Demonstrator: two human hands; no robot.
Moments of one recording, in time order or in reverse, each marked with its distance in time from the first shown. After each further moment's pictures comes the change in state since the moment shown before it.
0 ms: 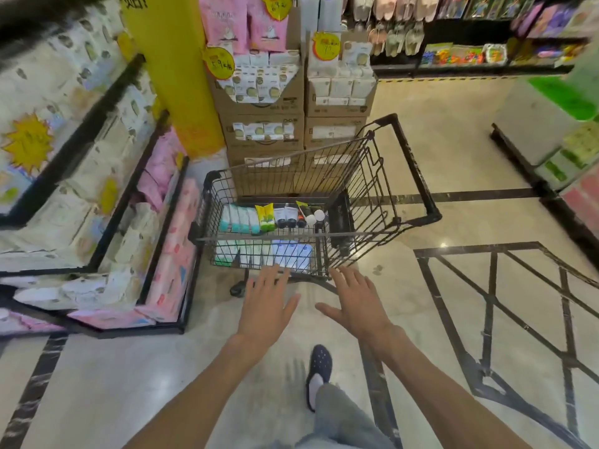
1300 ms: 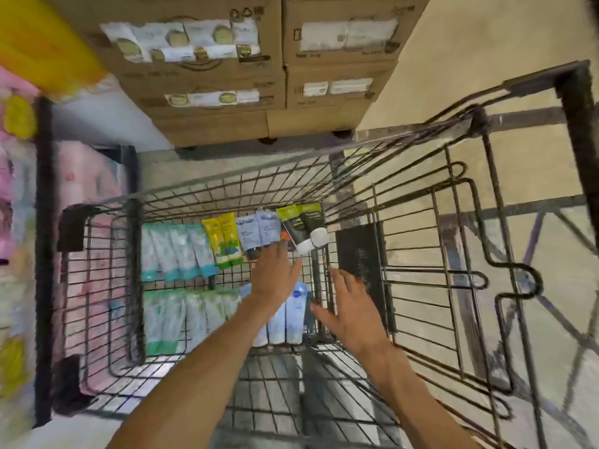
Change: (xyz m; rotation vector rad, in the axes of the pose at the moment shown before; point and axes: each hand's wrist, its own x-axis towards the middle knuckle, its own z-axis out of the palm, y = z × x) left_hand 0.562 -0.103 0.219 -0.226 -0.393 -0.189; right_hand 0.462 0.133 0.140 0.360 -0.341 0.294
